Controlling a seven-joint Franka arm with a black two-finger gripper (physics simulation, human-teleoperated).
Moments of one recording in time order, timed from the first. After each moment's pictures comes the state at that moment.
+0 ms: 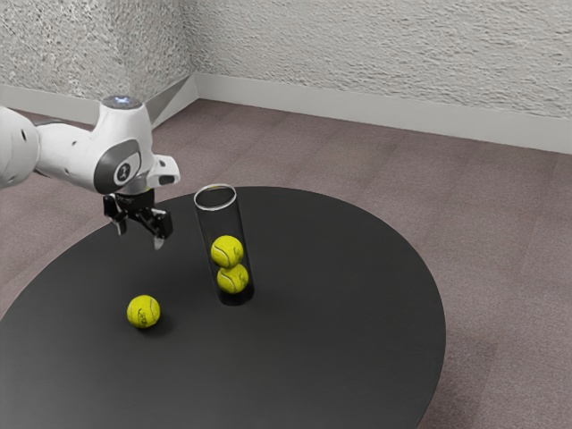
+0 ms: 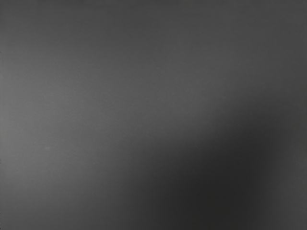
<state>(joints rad) -0.10 0.25 0.34 -1.98 0.15 2.24 0.03</state>
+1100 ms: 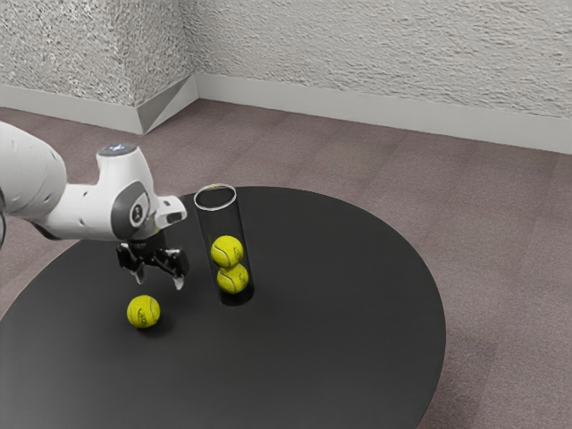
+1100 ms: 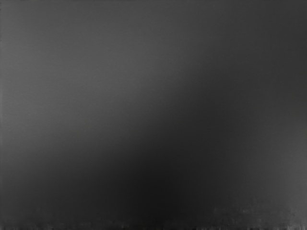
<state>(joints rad) -0.34 0.31 0.54 -2.16 -0.22 2.42 0.11</state>
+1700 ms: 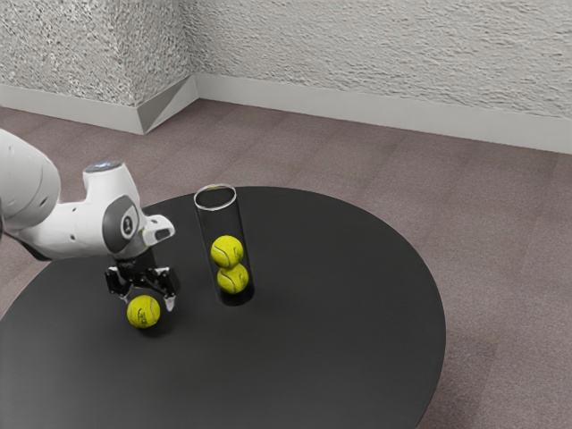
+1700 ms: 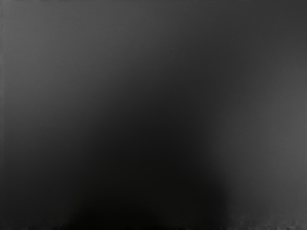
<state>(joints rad) -0.34 0.30 0.57 -2.24 -0.32 2.38 0.14</state>
